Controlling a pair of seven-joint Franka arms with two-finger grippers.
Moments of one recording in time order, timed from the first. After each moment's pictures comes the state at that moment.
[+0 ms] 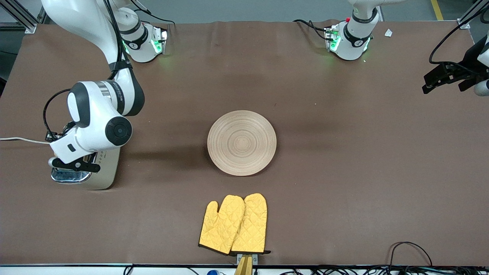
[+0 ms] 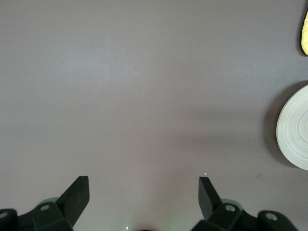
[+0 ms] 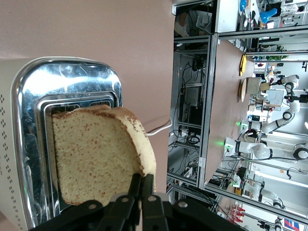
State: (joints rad) left arm 0.08 -0.05 -0.13 -1.55 0.01 1.50 -0.09; right arm 0.48 0.41 -0.27 -1.64 -0.81 1.59 0.45
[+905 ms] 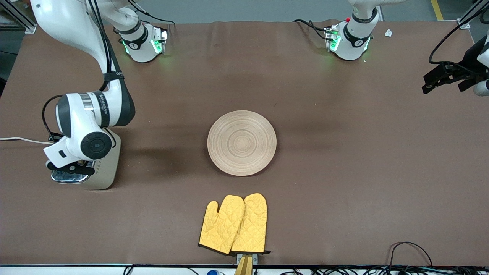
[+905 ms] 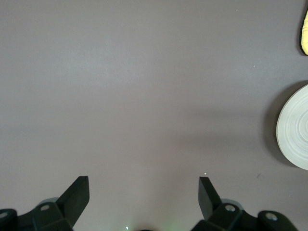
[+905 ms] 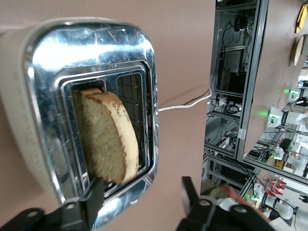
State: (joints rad) left arm 0.08 -0.05 -0.13 -1.55 0.01 1.50 -0.09; right arm 0.40 0.45 -0.26 -1.56 -0.58 1.54 0.42
